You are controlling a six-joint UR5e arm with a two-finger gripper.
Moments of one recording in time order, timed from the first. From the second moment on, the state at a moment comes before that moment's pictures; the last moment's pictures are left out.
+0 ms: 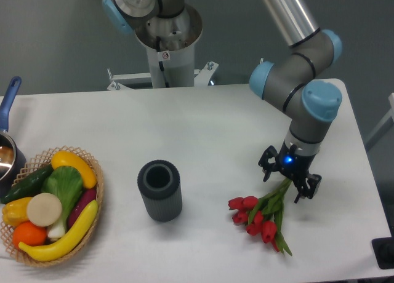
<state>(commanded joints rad) 2.72 -2.13 -1.62 -0.81 1.31 1.45</state>
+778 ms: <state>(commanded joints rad) 2.69 -2.16 -1.62 -0.80 1.37 1.44</state>
